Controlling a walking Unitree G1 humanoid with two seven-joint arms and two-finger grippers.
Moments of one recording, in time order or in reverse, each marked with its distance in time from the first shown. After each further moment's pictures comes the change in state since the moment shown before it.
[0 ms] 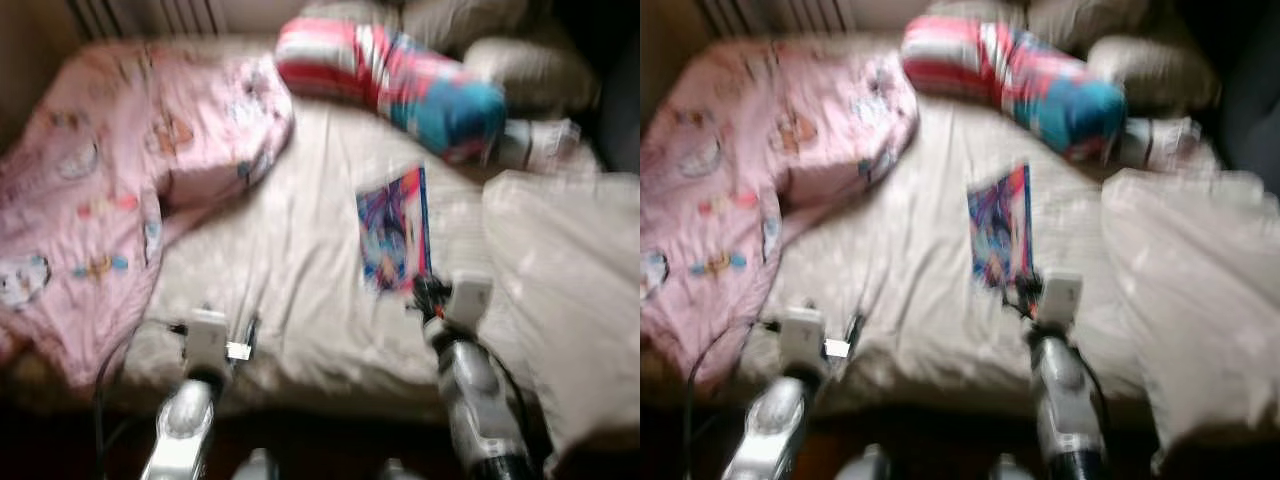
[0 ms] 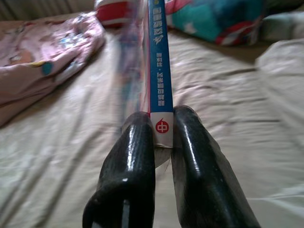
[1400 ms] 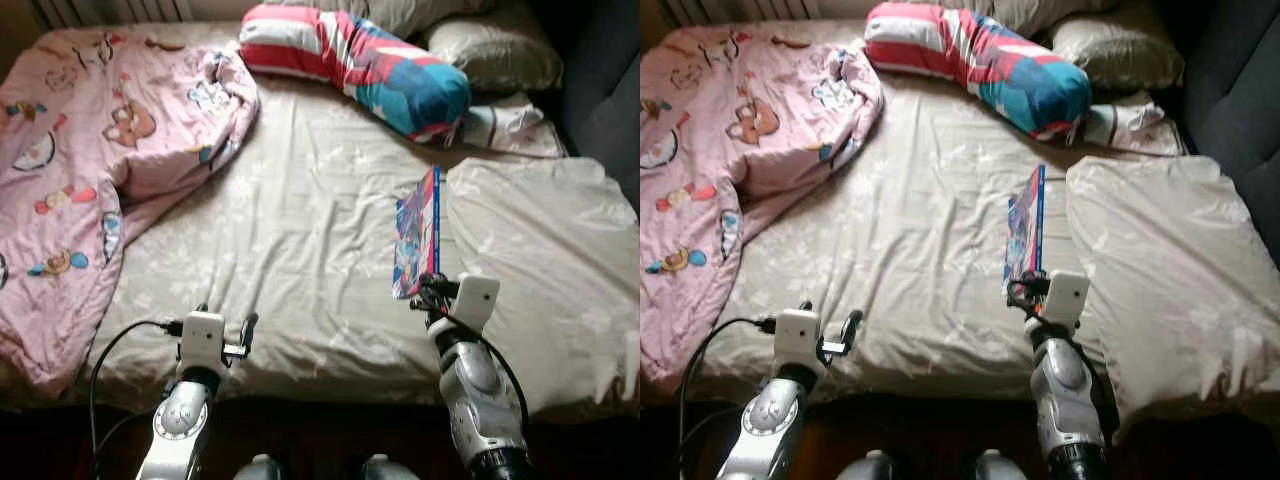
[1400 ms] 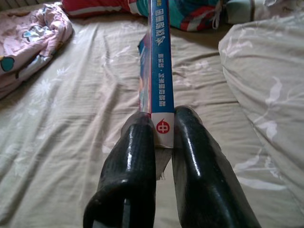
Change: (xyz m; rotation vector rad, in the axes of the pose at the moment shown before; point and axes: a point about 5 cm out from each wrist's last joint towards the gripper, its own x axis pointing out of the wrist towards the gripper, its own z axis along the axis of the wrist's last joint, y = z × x) left arm -0.002 0.007 -0.001 0.000 0.013 0.013; right arm 0.001 -0.003 -0.003 0.002 0.017 -0.040
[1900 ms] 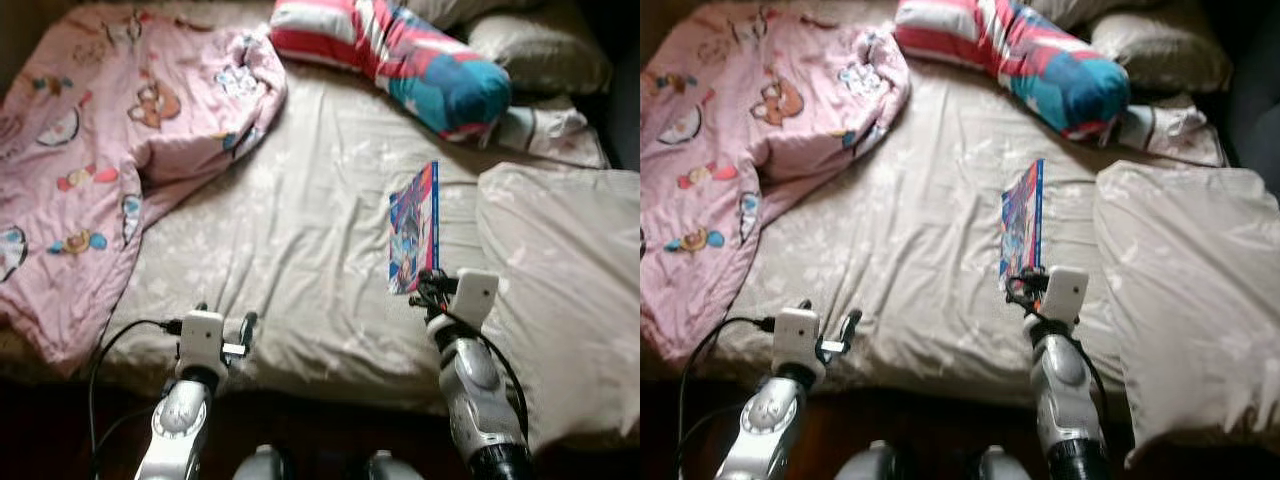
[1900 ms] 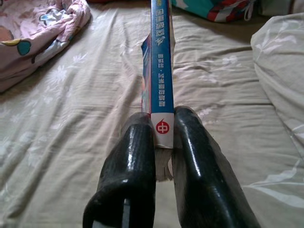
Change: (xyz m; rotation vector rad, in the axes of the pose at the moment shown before) left arm 0.000 0.002 -0.001 0.003 0.004 0.001; right arm 0.003 0.002 0.001 -0.001 0.001 0.006
